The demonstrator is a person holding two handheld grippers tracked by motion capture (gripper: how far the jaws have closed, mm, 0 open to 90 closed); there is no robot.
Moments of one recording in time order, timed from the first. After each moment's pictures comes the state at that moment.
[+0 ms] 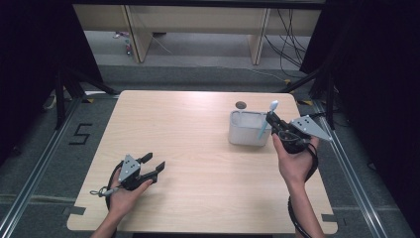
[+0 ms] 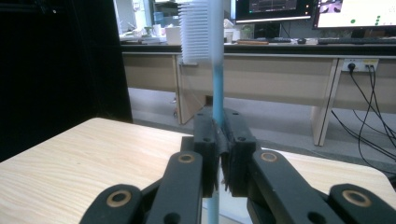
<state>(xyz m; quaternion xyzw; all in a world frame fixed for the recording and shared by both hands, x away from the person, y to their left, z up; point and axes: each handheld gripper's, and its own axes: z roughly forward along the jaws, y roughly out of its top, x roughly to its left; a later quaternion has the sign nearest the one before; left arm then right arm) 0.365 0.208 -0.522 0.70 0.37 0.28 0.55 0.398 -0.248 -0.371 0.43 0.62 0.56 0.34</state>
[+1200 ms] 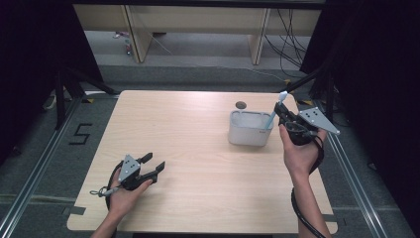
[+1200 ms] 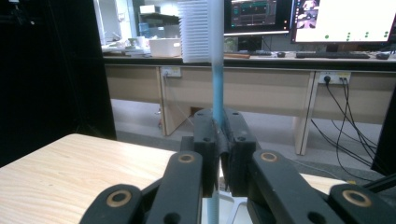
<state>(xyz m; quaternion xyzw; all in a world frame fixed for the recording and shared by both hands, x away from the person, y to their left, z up) 0.365 0.208 -0.522 0.70 0.37 0.28 0.55 0.411 -0.261 -0.356 0.43 0.59 0.57 0.38</state>
